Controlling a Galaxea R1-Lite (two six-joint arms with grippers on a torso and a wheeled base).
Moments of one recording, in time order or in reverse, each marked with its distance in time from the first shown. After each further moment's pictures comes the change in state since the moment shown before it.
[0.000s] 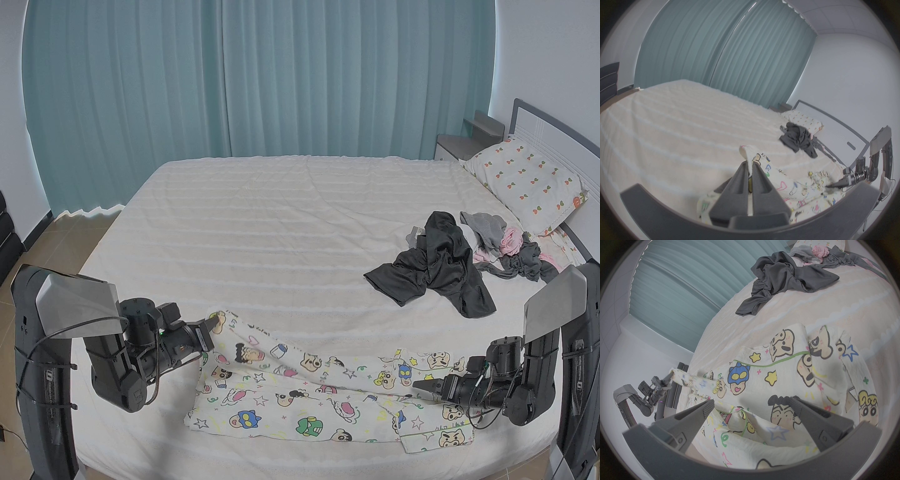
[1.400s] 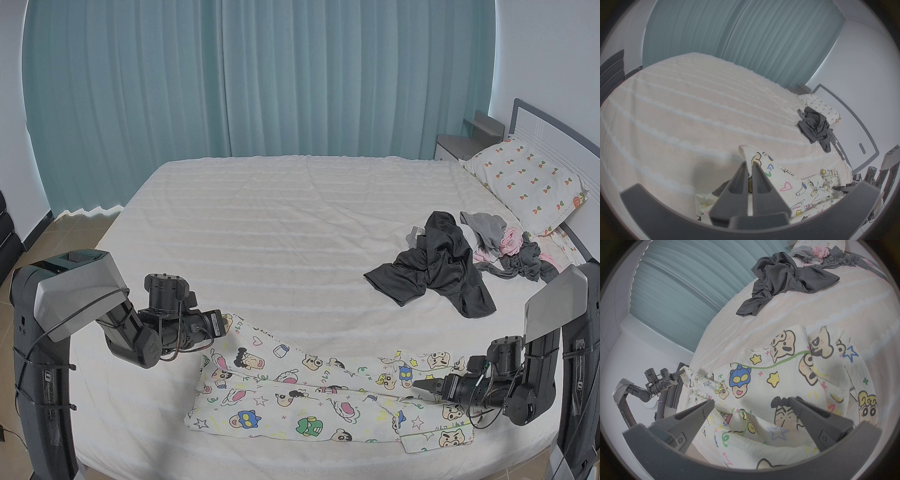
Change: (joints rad) left arm -0.011 -0.027 -0.402 0.672 0.047 -0.027; right arm -0.001 -0.003 0.001 -0.002 0.001 0.000
